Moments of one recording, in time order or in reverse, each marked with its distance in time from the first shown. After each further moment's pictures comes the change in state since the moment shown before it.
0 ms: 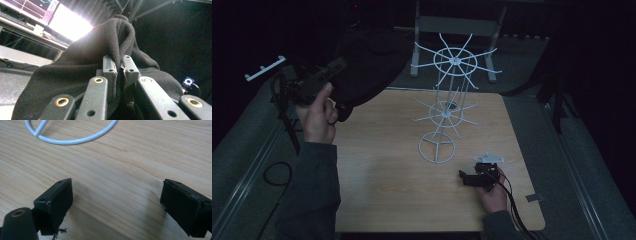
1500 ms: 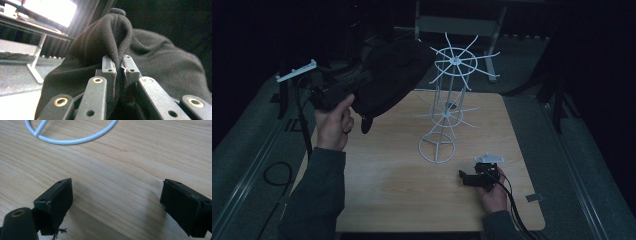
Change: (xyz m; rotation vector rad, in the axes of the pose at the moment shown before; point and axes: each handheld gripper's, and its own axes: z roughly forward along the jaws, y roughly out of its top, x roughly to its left) left arm -0.015 -0.028 0.029 0.200 -0.094 0.078; right arm 0.000 0.000 0.000 0.002 0.000 -0.002
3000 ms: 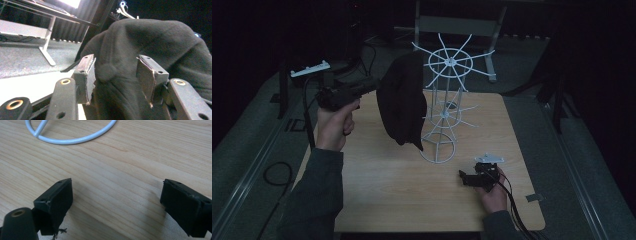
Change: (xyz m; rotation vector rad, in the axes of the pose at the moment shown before) left arm 0.005 -0.003 0.009 0.124 0.080 0.008; right arm 0.000 0.000 0.000 0.001 0.003 0.001
